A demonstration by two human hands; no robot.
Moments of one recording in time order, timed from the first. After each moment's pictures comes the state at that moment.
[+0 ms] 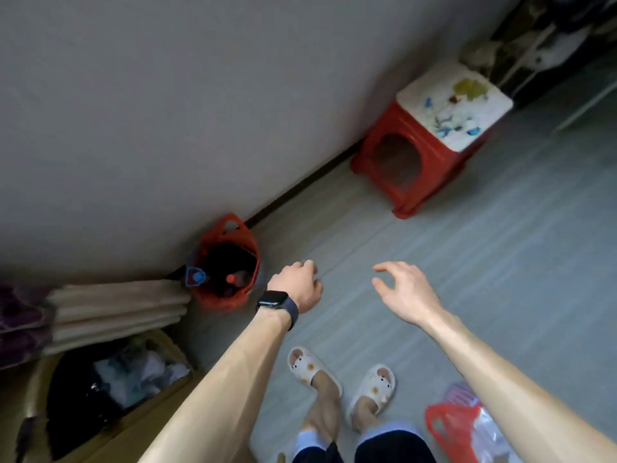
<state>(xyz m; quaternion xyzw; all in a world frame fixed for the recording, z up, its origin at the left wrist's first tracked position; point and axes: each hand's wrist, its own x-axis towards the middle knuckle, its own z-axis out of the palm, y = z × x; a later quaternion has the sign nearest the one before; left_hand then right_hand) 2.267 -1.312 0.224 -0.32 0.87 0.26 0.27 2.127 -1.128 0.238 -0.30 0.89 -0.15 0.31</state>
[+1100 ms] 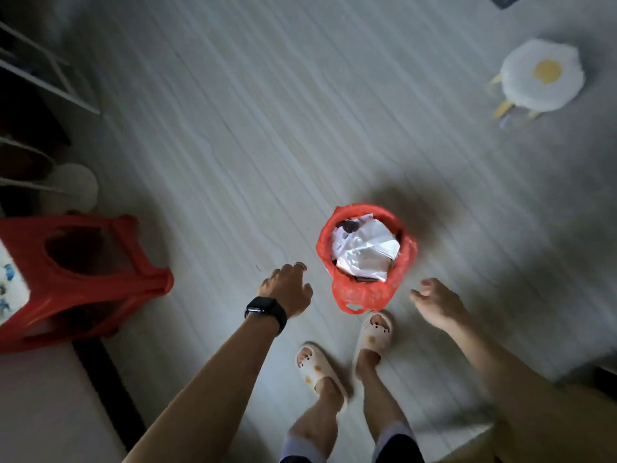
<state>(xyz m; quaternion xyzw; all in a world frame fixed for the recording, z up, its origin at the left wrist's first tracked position) 2.102 -0.760 0.134 0.29 0.85 -0.05 0.43 2.338 -0.568 0.078 0.58 0.64 -0.41 0.29</state>
